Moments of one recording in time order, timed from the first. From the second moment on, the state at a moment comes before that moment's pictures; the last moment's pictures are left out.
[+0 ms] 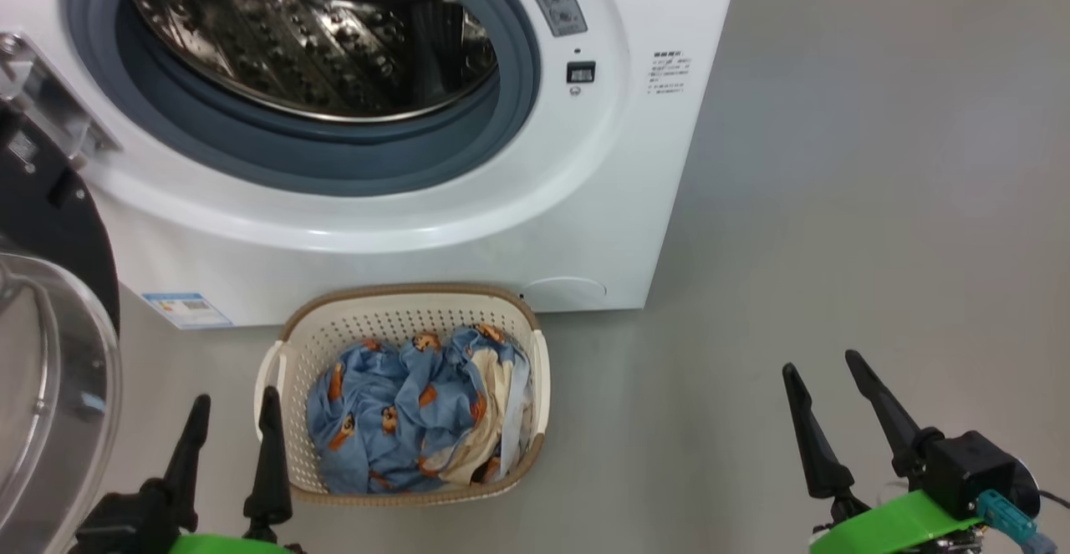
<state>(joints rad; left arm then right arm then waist) 0.02 0.04 0.01 0.09 -0.27 -0.12 -0.26 0.00 -0.08 0.02 0.08 0.16 0.13 -0.25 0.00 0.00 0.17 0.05</state>
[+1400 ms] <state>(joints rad) -0.46 0.07 -0.07 0.35 -0.33 -0.13 -0.26 -0.18 -0.08 0.03 0.04 0.16 0.13 -0.25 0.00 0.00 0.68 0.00</state>
